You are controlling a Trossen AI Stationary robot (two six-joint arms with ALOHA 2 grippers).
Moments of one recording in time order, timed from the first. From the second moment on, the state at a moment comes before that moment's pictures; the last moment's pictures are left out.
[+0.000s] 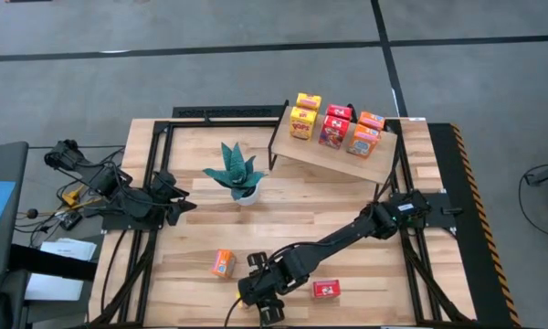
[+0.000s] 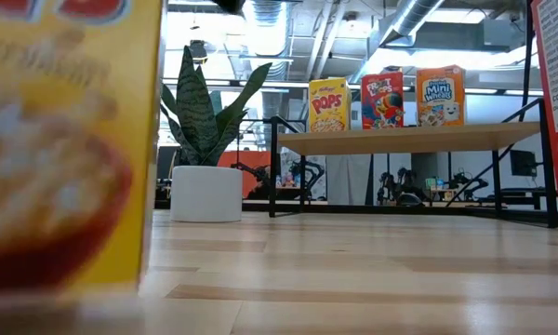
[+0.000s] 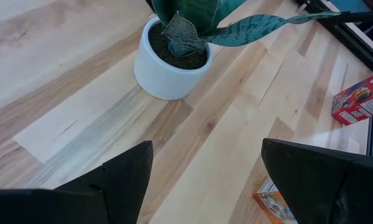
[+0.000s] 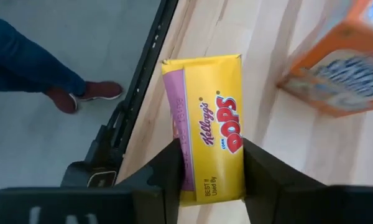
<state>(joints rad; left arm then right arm) -0.54 0.49 0.62 -0.88 -0.62 -1.07 0.47 2.41 2.35 -0.91 -0.03 0.21</state>
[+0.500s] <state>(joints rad) -0.54 0.49 0.62 -0.88 -0.65 -1.08 0.31 2.08 2.35 -1.16 0.09 0.15</state>
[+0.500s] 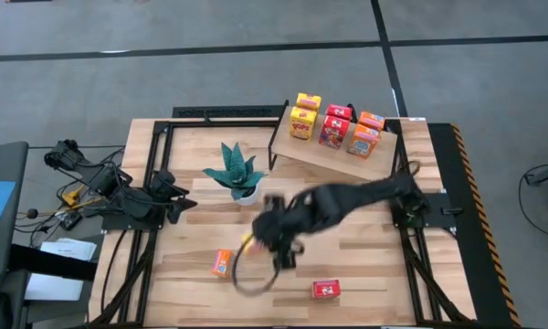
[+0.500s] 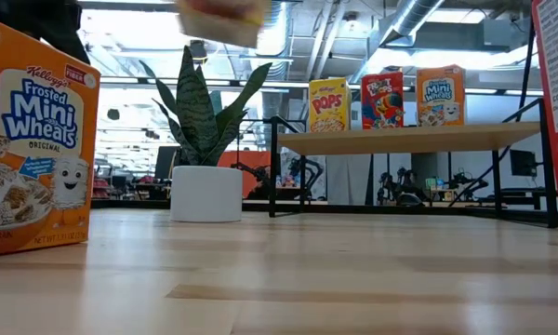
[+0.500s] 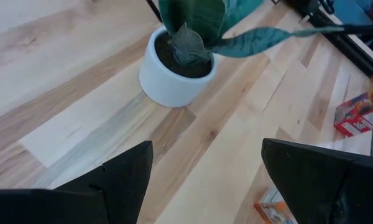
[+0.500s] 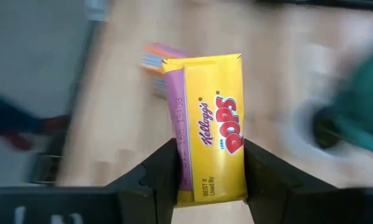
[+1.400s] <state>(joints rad) -0.54 0.49 0.62 -0.89 -0.78 -1.06 -0.17 1.85 2.25 -1.40 0.26 0.07</state>
